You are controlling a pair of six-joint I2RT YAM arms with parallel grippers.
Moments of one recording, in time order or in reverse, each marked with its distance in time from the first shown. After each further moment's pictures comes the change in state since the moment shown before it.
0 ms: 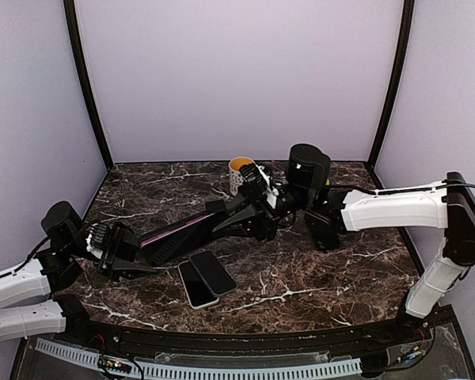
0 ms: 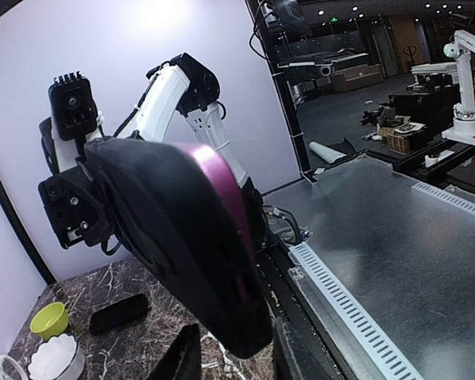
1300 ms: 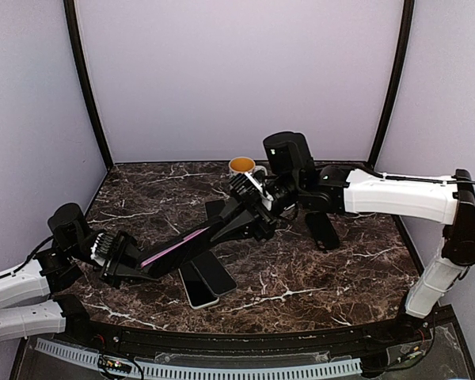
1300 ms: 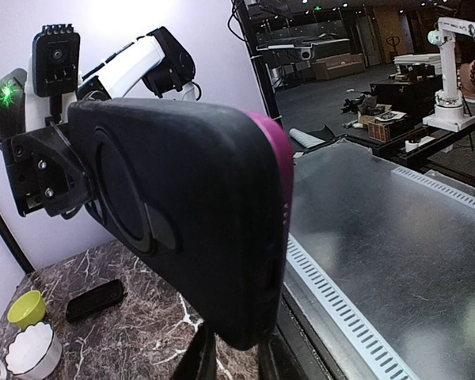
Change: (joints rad) left arm -0.009 -0.011 0.000 -0.156 0.035 0.102; right arm 0.027 0.013 0.229 -0.646 -0.045 -0.504
